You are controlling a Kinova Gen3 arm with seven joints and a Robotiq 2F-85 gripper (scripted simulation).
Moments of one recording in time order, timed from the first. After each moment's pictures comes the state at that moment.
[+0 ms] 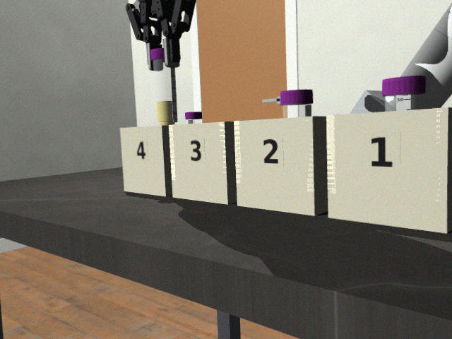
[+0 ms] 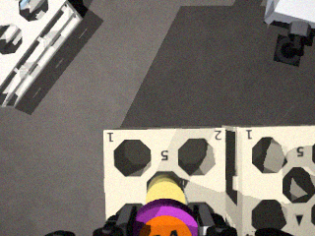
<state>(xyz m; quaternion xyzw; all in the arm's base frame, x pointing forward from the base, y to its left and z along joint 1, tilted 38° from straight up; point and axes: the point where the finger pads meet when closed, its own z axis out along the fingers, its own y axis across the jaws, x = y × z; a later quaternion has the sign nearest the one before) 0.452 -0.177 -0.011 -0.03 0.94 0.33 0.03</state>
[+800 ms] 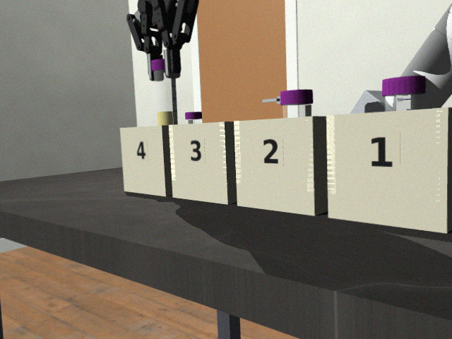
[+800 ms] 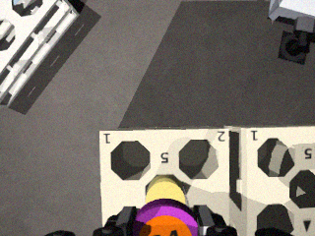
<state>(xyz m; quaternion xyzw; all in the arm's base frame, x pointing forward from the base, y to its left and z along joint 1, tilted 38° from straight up) 0.453 -0.168 -0.023 -0.03 0.94 0.33 0.03</state>
